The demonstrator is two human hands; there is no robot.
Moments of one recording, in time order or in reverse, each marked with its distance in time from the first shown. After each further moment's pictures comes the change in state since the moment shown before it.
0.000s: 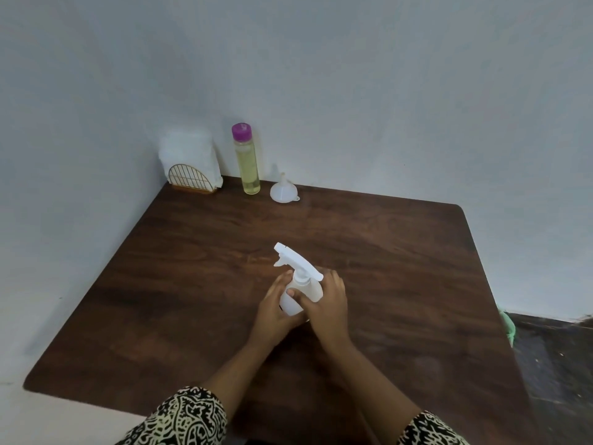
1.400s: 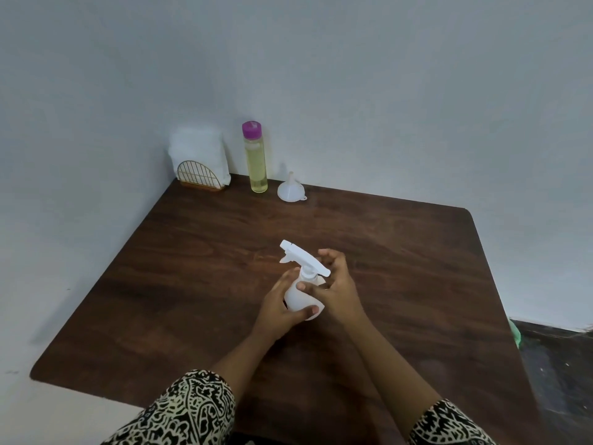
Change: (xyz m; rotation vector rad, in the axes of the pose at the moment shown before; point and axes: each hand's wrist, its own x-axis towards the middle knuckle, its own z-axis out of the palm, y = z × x) left_hand 0.010 -0.022 -0.006 0.027 -0.042 -0.014; right_hand 0.024 -0.011 -0.019 0.260 -0.286 0.049
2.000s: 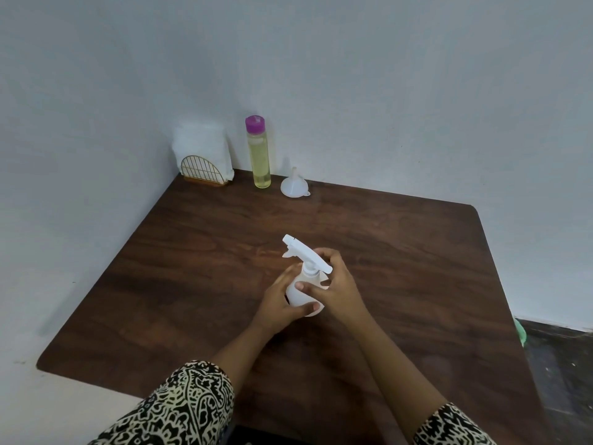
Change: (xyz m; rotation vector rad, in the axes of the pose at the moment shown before) left_hand 0.002 0.004 -0.004 -0.010 -0.048 0.027; right_hand -0.005 -0.004 0.000 -0.106 -0.073 -0.041
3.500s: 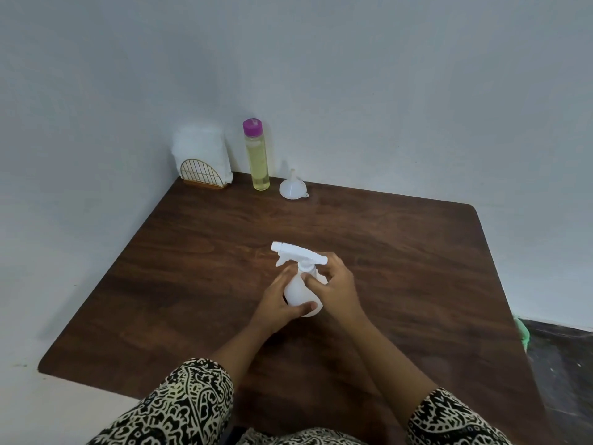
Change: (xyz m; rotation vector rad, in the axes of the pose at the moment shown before) left_hand 0.001 -0.003 0.000 0.083 -0.016 -0.047; right_hand 0.005 -0.001 0.007 -0.042 0.160 -0.039
